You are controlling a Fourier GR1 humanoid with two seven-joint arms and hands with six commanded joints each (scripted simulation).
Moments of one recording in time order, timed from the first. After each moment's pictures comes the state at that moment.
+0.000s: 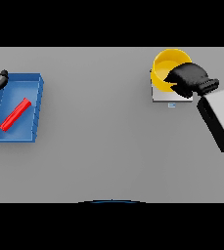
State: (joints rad) left arm -0.54 0.93 -0.57 -1.17 0.44 0.26 0.40; right arm -0.81 -0.51 0.43 -0.87 0.88 0.29 -0.18
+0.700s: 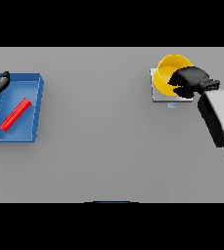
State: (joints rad) left arm -0.53 0.93 -0.57 -1.18 0.44 0.26 0.40; right arm -0.87 -0.45 0.38 -0.63 0.85 0.27 -0.23
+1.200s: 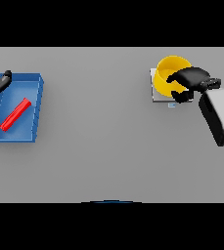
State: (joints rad) left arm -0.55 0.91 -0.57 -1.16 0.44 0.26 0.40; right arm -0.88 -0.46 0.39 -0.61 0.86 0.31 -0.24
